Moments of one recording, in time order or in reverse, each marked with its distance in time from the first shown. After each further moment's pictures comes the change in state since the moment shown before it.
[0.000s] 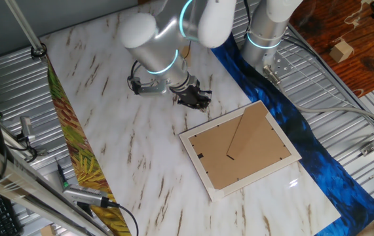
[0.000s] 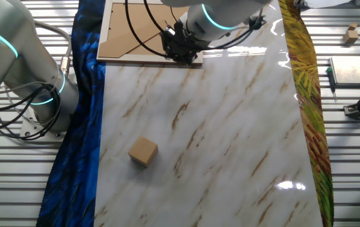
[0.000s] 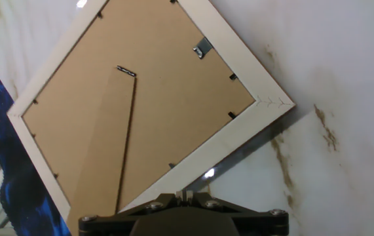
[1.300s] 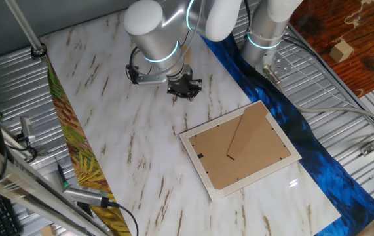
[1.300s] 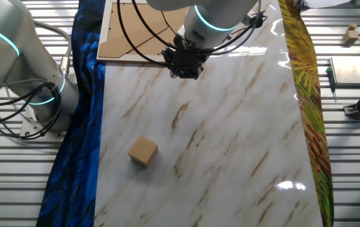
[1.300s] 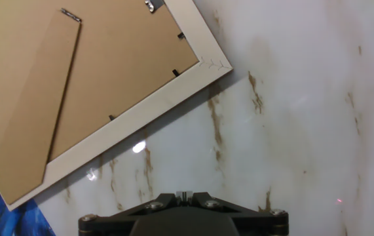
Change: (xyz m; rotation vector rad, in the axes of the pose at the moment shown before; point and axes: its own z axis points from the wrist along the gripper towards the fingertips) arm 0.027 -0.034 -0.011 0.093 0.031 -0.076
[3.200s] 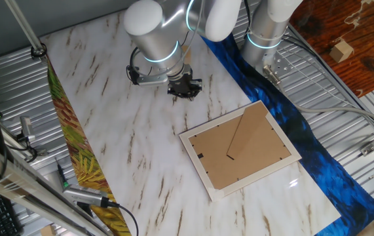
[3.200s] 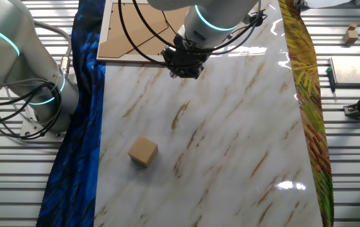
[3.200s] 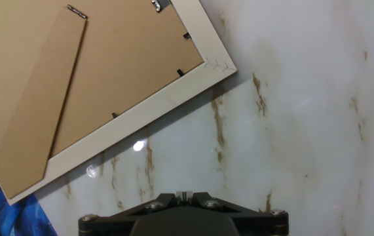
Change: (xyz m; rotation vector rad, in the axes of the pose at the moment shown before) arm 0.000 0.001 -0.001 -0.004 -0.002 -0.032
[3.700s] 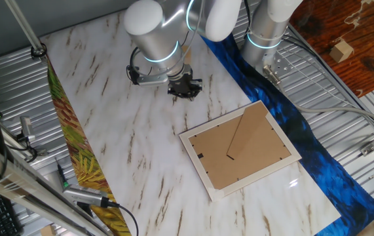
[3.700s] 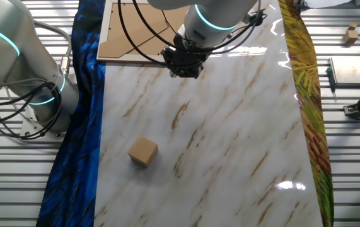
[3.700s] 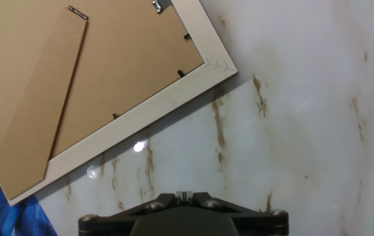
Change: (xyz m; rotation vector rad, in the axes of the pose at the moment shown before) arm -0.001 0.002 0.000 0.001 0.002 0.005
